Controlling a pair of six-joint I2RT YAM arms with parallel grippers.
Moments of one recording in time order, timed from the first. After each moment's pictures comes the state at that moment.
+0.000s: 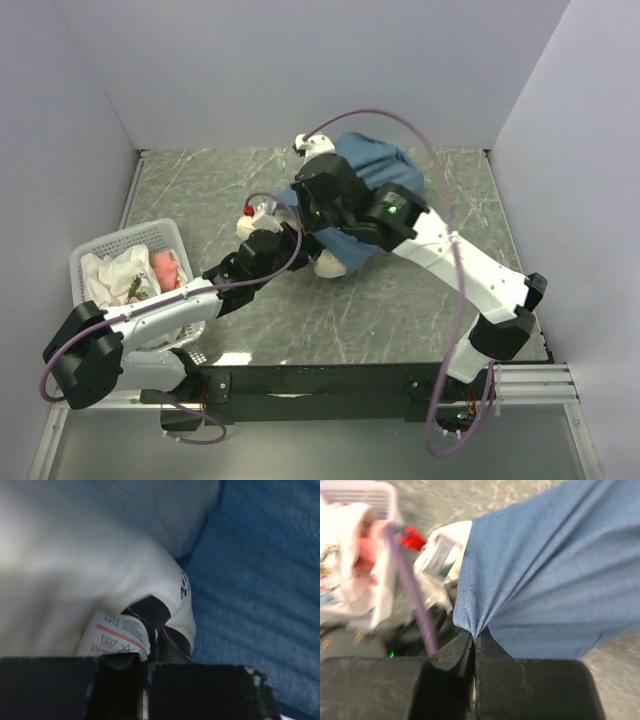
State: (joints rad) left arm -0.83 1.24 0.69 0.24 -0.19 -1.08; right arm 1.02 1.61 1.91 -0.92 0.35 0.42
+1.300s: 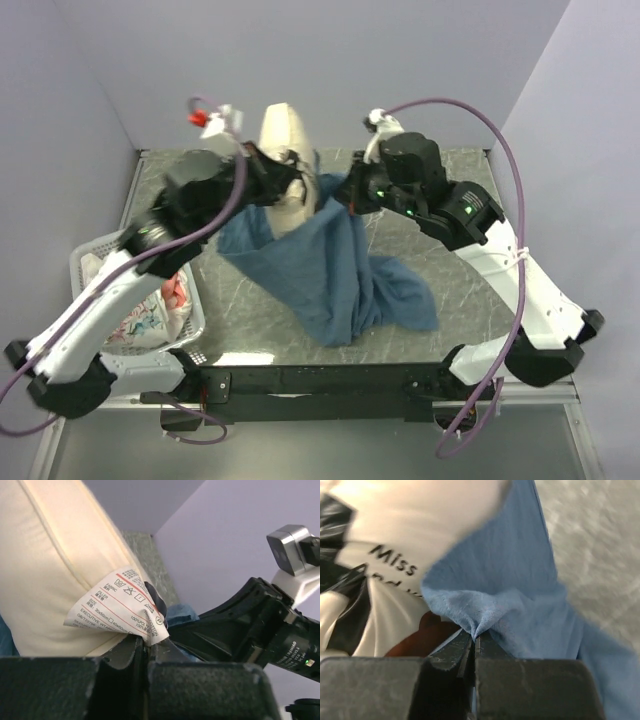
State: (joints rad) left arm -0.77 1.14 1.59 -0.51 -0.18 -0.70; right arm 0.84 1.42 1.91 -0.89 0.10 0.44
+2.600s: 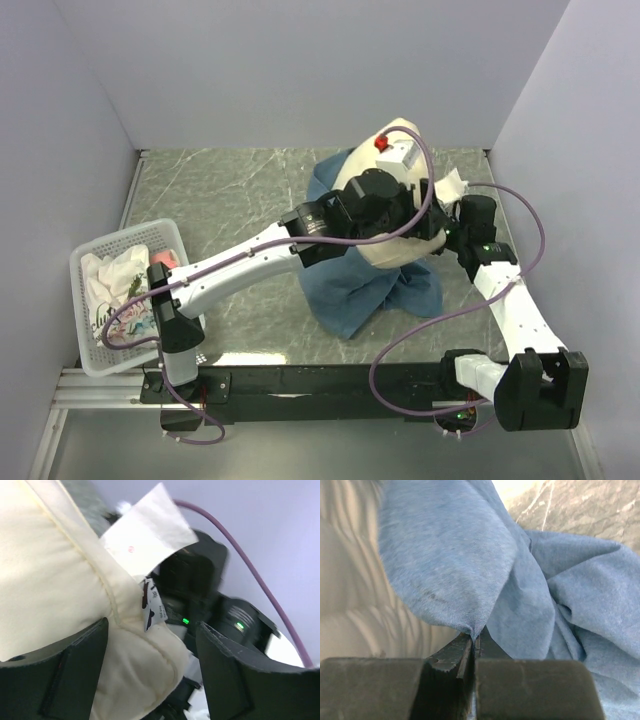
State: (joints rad) left arm -1.16 1.82 1.99 -0.41 -0.16 -0.66; right arm 0.01 1.10 0.81 -0.35 -0.49 0.63
